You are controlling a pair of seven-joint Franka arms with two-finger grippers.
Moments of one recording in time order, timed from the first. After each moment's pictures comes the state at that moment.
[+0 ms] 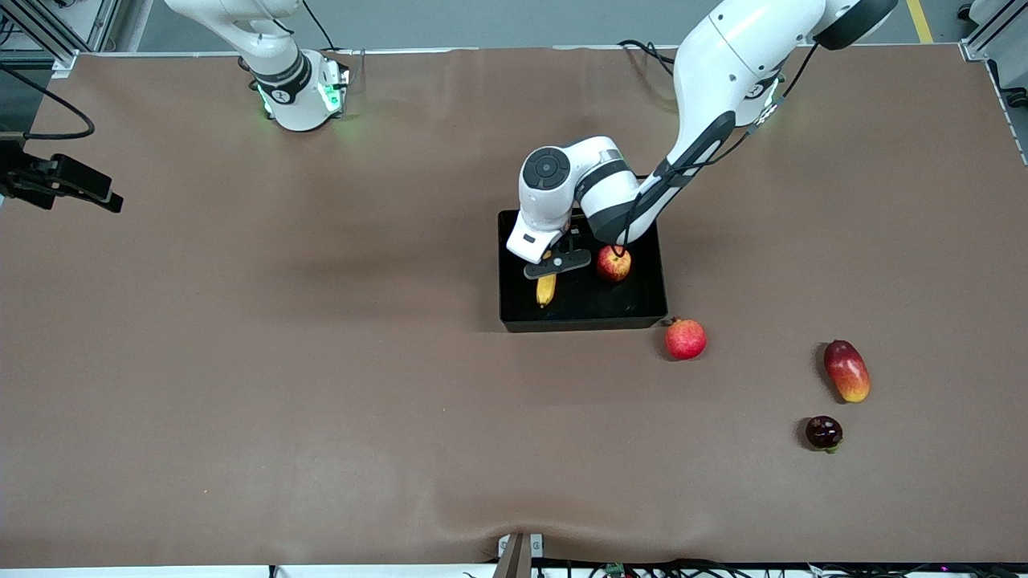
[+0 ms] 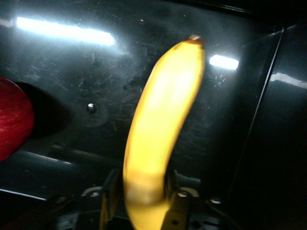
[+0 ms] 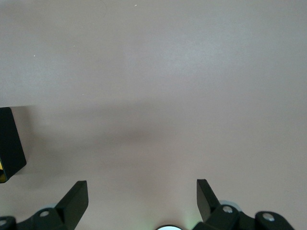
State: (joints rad) left arm -0.29 0.68 -0.60 -1.84 0.49 2.33 -1.39; right arm -0.03 0.04 -0.02 -1.46 0.05 1.42 0.05
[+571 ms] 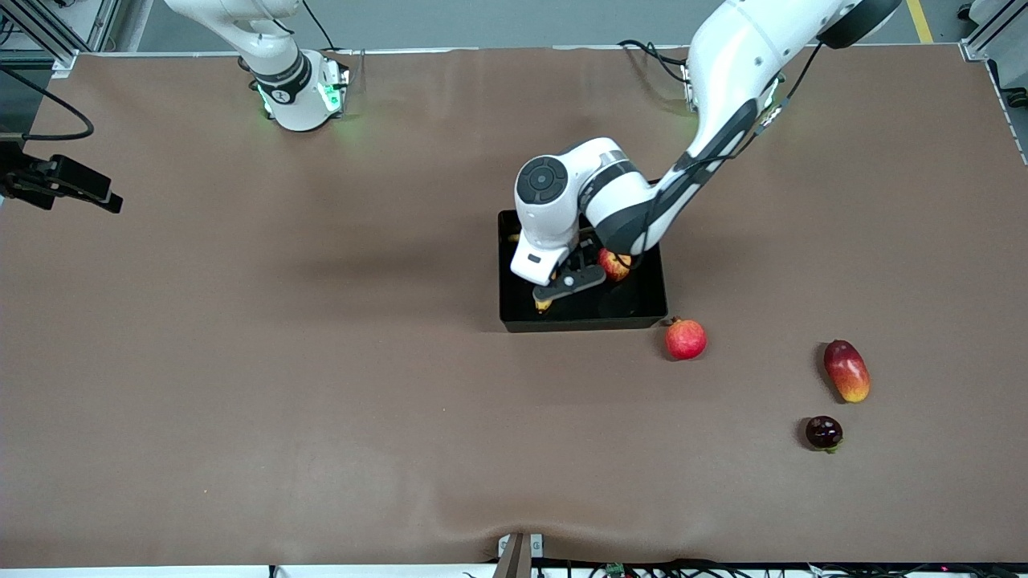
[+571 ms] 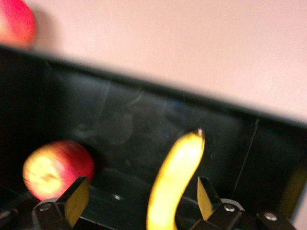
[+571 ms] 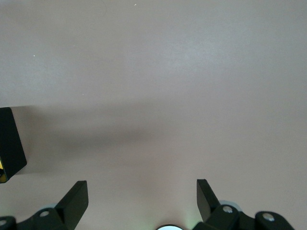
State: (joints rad) left arm -0.26 0.65 -0.60 -1.57 0.50 1.99 -1.27; right arm -0.03 0.04 -0.02 -1.46 0.06 1.42 0.05
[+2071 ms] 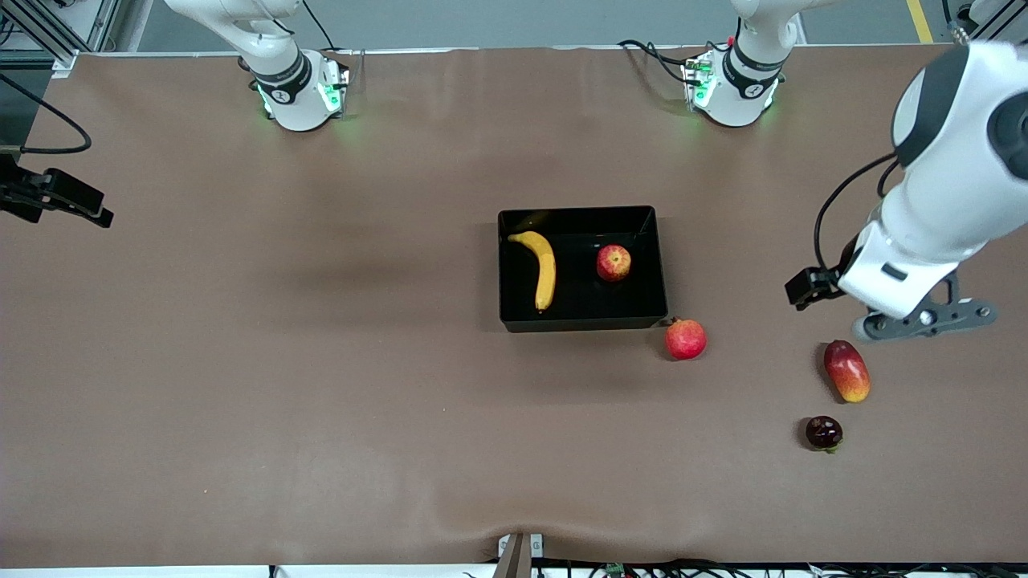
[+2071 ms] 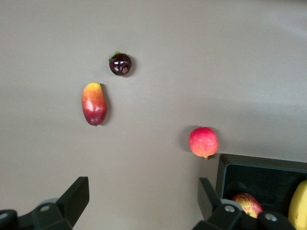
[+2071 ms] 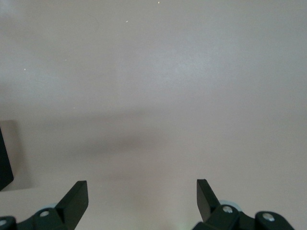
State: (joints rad) left arm 0.26 0.29 -0.60 -1.38 0.31 1.63 -0.43; right arm -0.03 0.05 -0.01 -1.46 0.01 1.47 0.05
